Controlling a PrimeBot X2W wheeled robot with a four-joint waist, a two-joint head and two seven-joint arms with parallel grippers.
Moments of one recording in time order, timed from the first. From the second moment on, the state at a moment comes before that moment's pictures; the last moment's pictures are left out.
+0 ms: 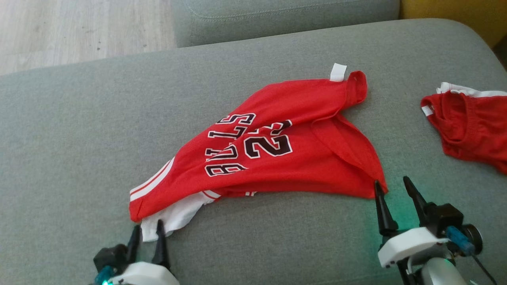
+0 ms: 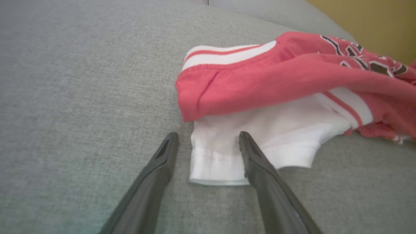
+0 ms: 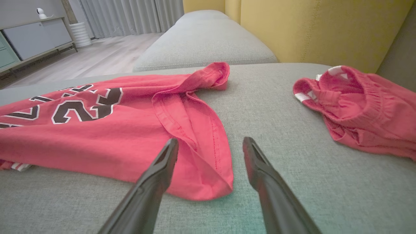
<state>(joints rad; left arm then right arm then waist) -0.12 0.04 -0.18 0.73 -0.43 -0.05 -0.26 -0.07 -0.05 0.02 0.46 0.04 0.13 -0.25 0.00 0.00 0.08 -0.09</state>
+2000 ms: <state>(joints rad) -0.74 0.32 -0.23 0.18 -0.58 -0.09 -0.04 -0.69 -0.08 -0.04 0.27 0.86 0.13 -0.03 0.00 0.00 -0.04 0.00</state>
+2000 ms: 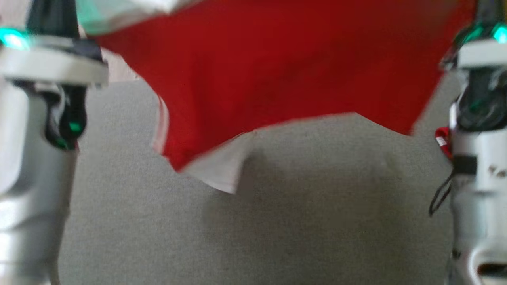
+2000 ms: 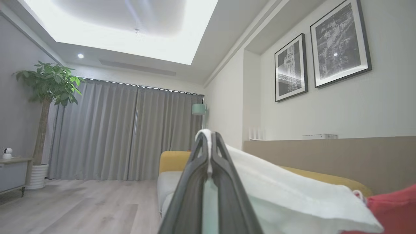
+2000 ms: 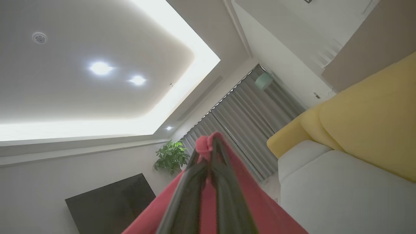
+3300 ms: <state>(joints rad) -0.61 0.06 -0.08 0.69 -0.38 -0.04 -0.26 -0.81 -0.10 0.06 0.92 0.78 0.13 -0.20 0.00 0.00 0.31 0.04</state>
